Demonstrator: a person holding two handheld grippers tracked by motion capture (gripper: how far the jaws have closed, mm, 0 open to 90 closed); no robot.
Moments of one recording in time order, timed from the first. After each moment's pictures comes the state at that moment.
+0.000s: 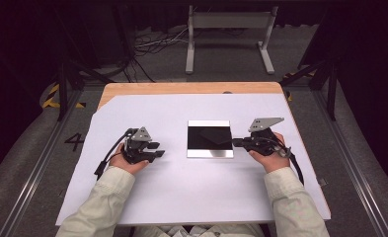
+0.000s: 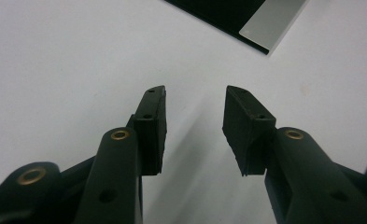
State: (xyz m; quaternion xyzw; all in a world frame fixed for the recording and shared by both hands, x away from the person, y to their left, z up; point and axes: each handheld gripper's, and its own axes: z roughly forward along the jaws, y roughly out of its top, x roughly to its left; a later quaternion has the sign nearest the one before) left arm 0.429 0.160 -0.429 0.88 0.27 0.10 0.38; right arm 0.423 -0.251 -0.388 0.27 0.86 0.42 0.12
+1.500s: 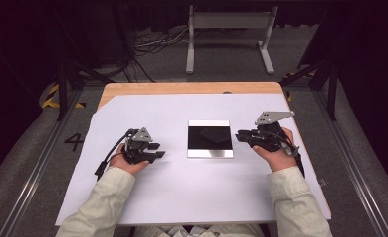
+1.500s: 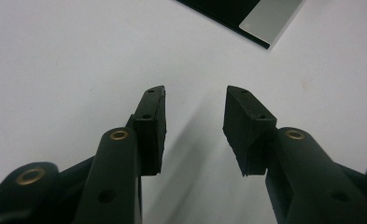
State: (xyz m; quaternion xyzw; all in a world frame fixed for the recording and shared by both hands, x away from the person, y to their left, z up) left arm 0.429 0.159 -0.431 0.88 0.27 0.10 0.37; right arm 0.408 -0.252 -0.347 0.30 0.84 0.41 0.16
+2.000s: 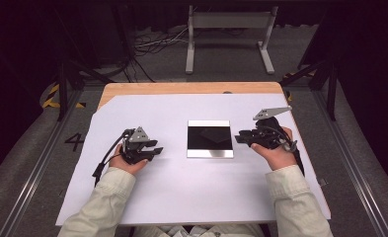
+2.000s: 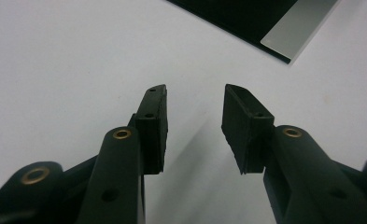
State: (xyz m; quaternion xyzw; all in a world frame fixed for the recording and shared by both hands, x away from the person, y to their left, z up) left arm 0.428 0.165 -0.433 0.86 0.29 0.14 0.40; right arm 0.417 -0.248 -0.342 0.37 0.84 0.38 0.11
